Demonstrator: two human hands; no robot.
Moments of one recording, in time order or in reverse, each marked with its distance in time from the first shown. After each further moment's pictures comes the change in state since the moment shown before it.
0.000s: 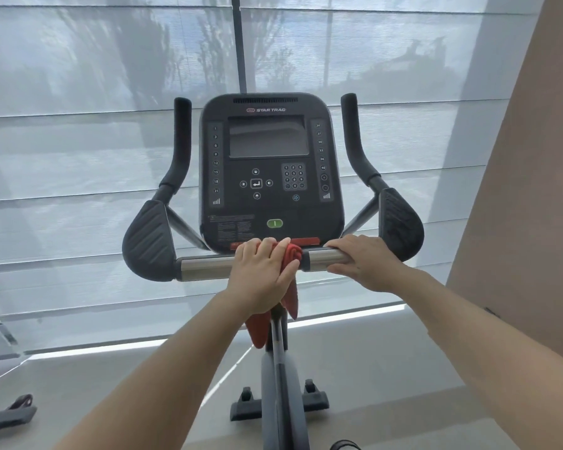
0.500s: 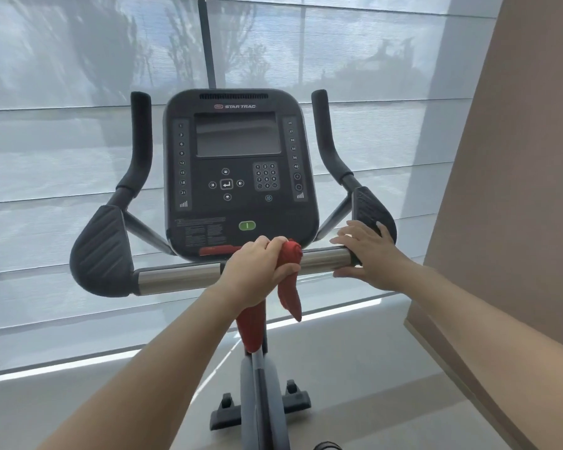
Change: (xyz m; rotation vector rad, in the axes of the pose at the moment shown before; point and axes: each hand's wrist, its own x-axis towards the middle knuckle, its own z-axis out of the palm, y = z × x) left_hand 0.037 0.025 0.005 -0.153 -0.031 0.117; right_hand -0.023 0.047 -0.015 -0.101 -0.022 0.045
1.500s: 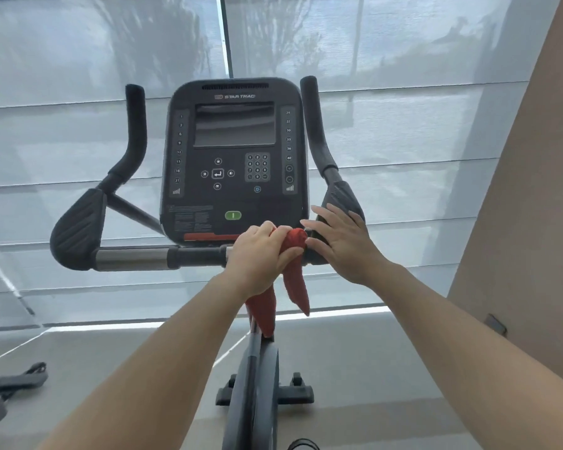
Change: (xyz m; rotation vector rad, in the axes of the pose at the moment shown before) left_hand 0.043 0.093 0.031 0.114 0.097 -0.169; right_hand 0.012 0.052 0.010 0.195 0.174 -0.138
